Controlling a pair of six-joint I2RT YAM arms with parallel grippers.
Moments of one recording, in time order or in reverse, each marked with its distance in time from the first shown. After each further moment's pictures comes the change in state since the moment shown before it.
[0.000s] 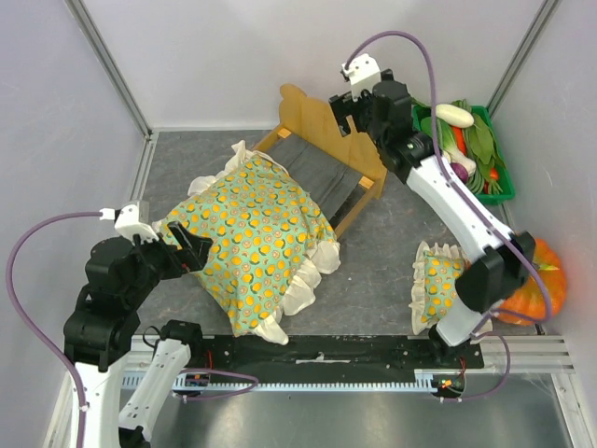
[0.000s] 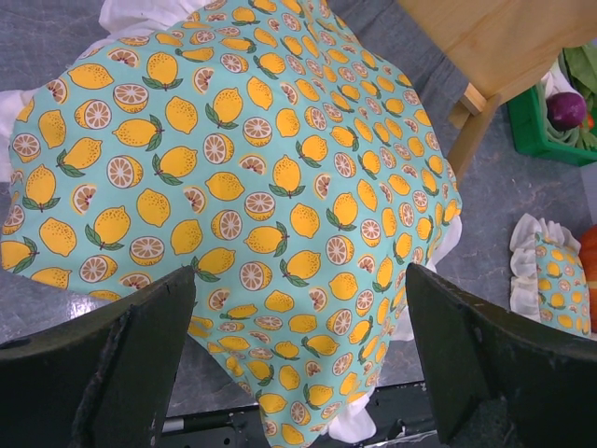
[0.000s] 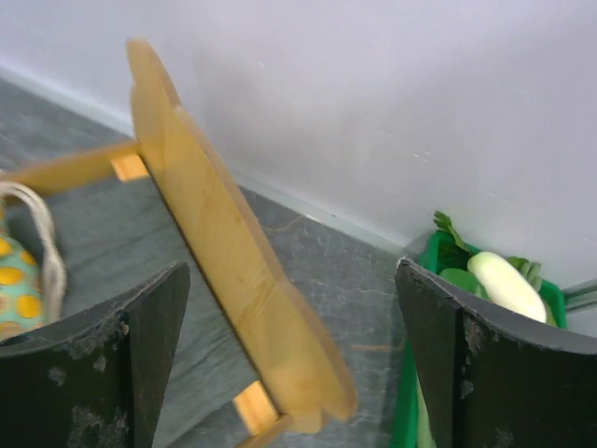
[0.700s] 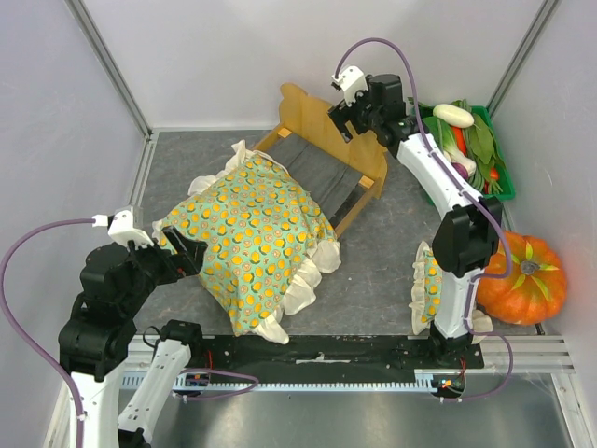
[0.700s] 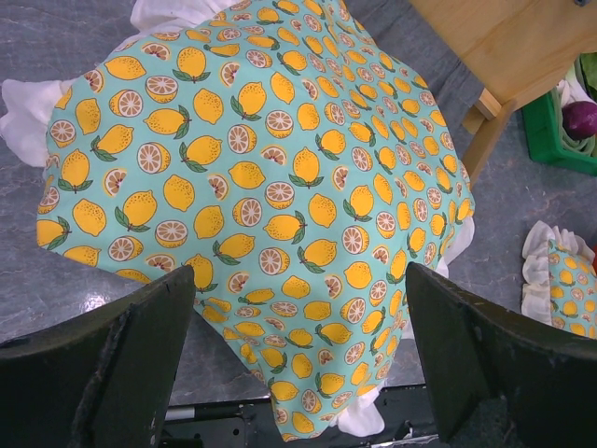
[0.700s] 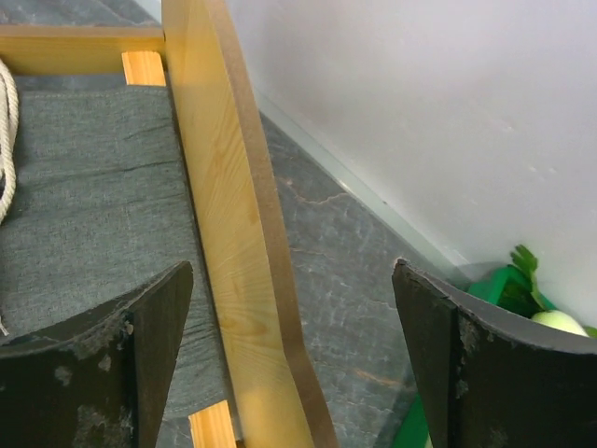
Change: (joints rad) left arm 0.000 -0.035 0.024 -0.048 -0.042 0.001; right arm -0.146 0.347 0.248 -0.152 -0.375 -0.203
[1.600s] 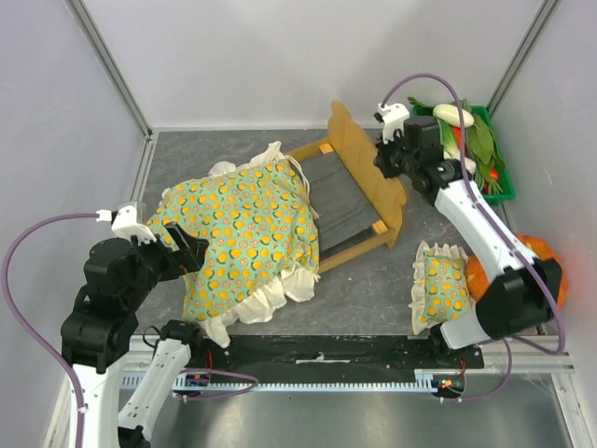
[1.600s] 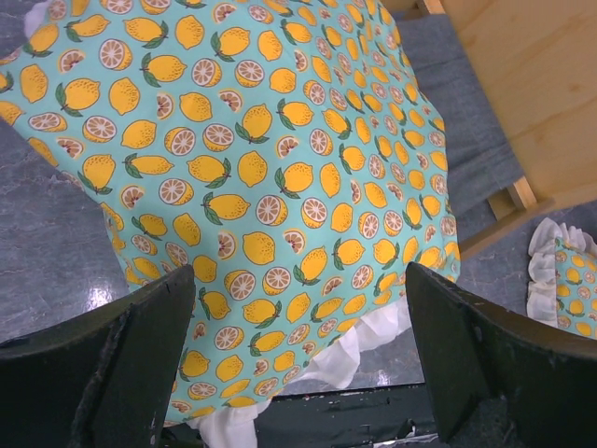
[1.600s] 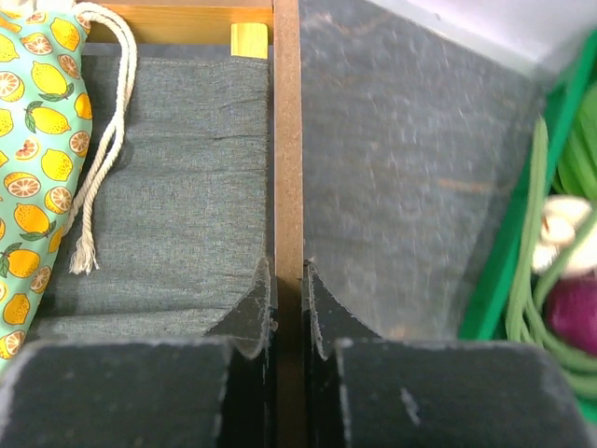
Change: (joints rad) left arm 0.000 0.031 0.000 0.004 0.001 0.007; right arm -0.043 -0.438 -0.523 -0.043 0.020 0.307
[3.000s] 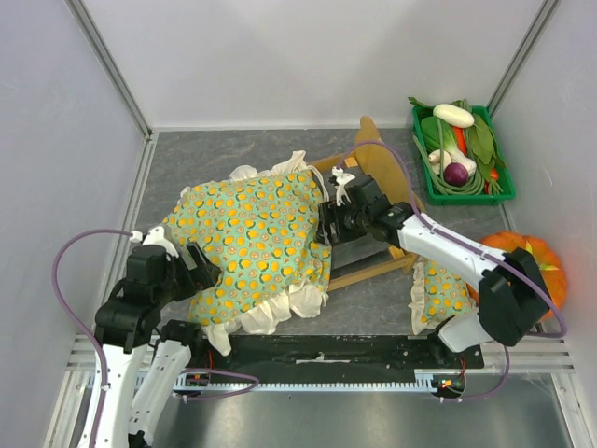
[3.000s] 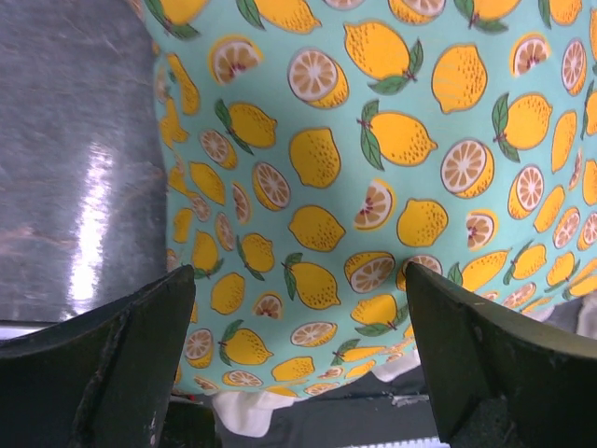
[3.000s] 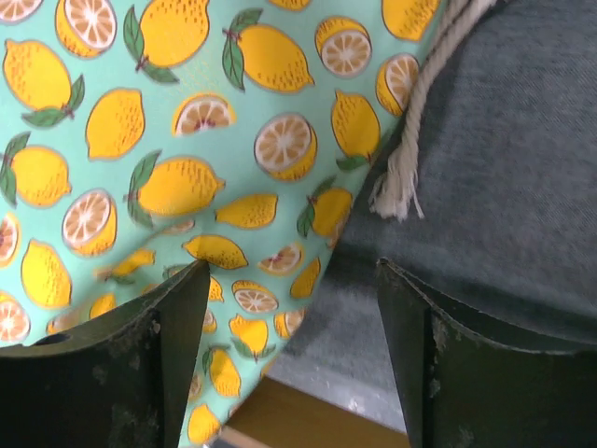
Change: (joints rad) left arm 0.000 -0.048 -0.297 -0.071 -0.031 -0.101; right arm 0.352 -0.089 -0.369 0.008 -0.094 0.507
